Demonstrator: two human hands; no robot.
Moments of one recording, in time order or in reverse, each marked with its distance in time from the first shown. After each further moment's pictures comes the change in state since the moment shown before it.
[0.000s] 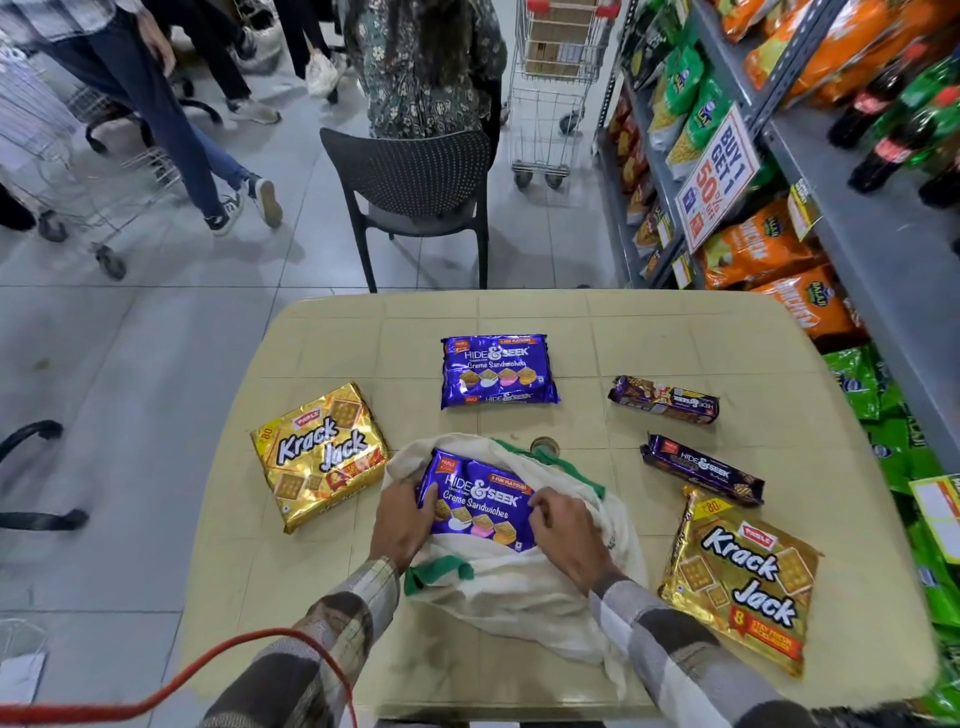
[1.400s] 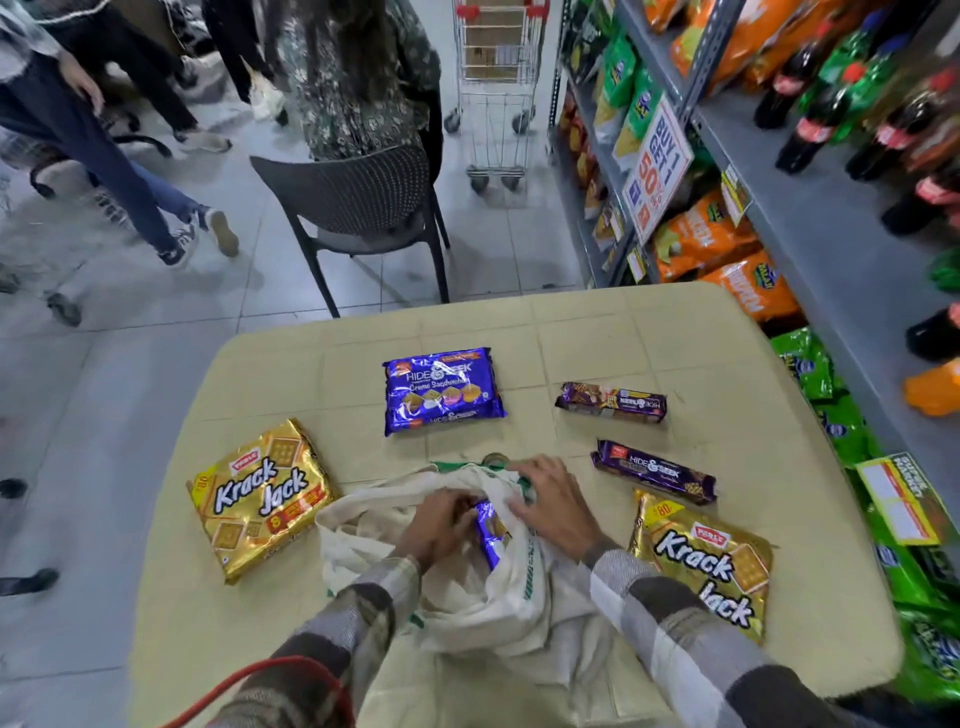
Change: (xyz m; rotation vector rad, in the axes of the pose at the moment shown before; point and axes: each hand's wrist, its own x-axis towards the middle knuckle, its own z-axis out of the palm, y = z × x) left_hand 0.027 0.088 0.071 0.183 -0.415 0.305; right_hand 0.038 0.020 -0.077 -0.133 -0.014 -0.130
